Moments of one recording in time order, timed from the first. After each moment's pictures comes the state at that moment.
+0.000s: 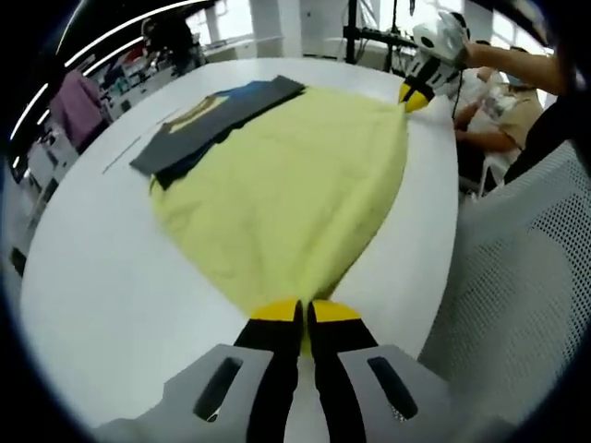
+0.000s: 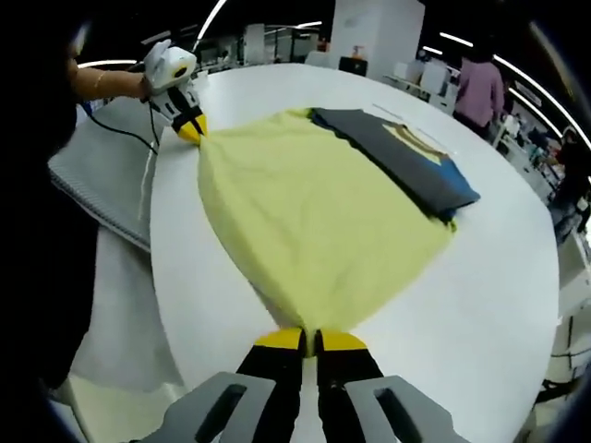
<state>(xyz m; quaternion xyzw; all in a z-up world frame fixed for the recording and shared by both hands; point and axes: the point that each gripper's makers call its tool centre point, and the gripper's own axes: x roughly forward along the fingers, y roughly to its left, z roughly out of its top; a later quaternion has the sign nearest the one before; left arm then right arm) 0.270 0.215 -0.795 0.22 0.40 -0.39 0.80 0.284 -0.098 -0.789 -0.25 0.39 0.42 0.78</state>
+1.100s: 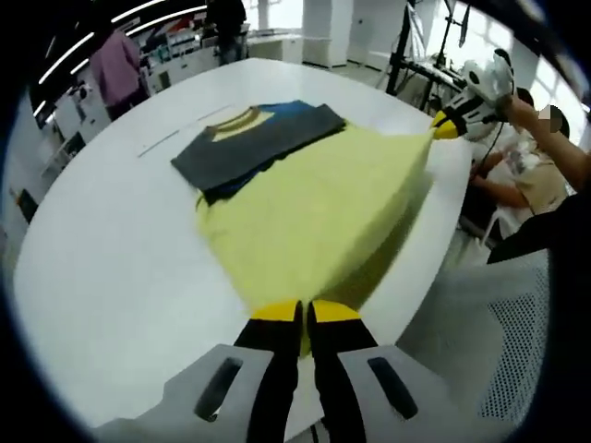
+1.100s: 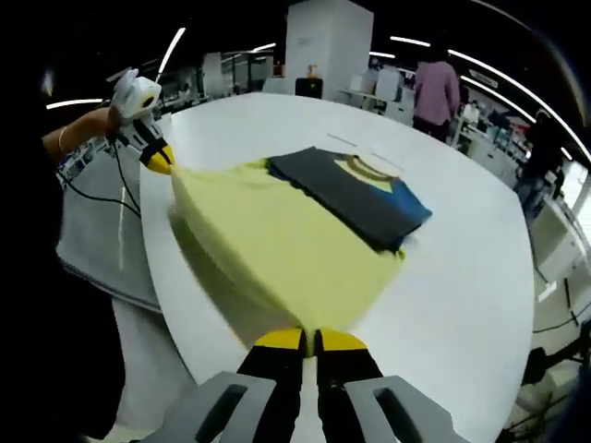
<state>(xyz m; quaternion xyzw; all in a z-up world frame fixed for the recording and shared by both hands) 0.277 0.217 -0.722 0.15 0.43 -0.33 0.83 0.299 -0.097 -0.722 -0.19 0.37 0.37 0.83</state>
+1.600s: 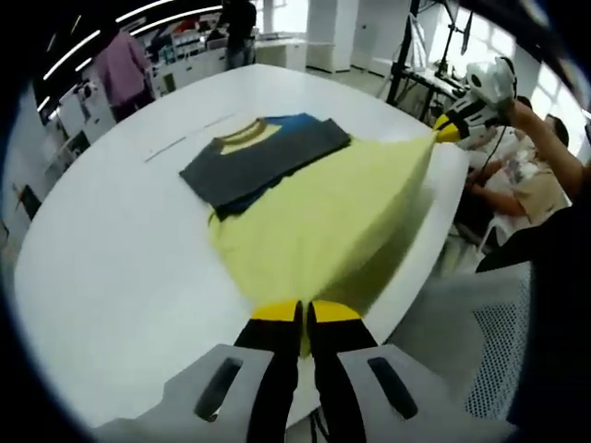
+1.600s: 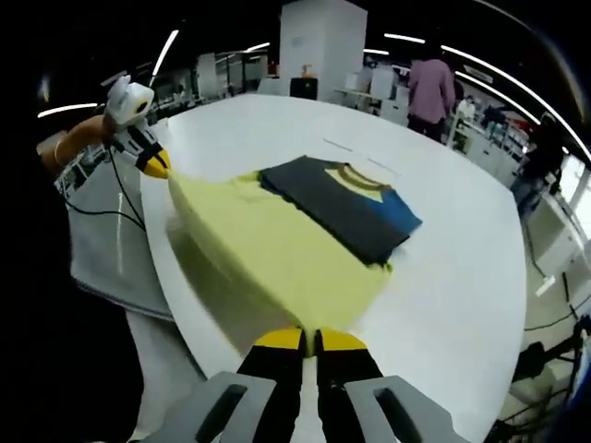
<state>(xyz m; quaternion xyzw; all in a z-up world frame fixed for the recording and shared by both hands) 0.272 0.218 -0.699 0.14 0.43 -0.33 0.83 0.294 -0.096 -0.695 -0.18 0.38 0.36 0.83</state>
